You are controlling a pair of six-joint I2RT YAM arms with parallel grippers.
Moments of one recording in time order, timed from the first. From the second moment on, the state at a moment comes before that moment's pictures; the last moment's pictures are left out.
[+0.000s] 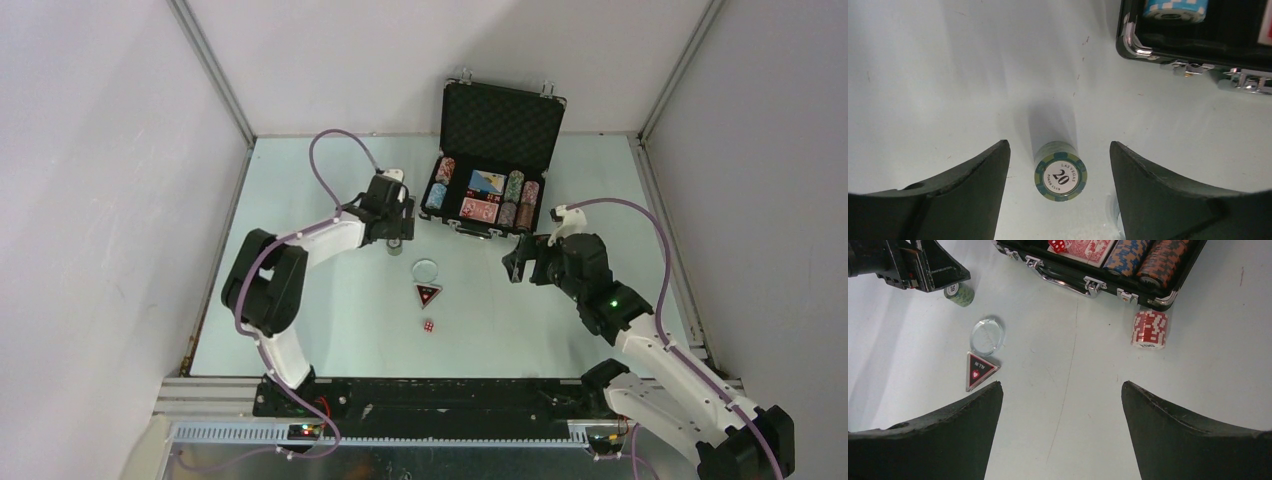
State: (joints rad) left arm -0.48 1.77 1.12 -0.20 -0.17 -0.30; right arm 0.51 0.82 0.59 -0.23 0.05 0.42
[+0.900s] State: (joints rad) left arm -0.48 1.81 1.11 -0.27 -0.14 -0.33; right arm 0.51 0.82 0.59 -0.24 0.04 0.42
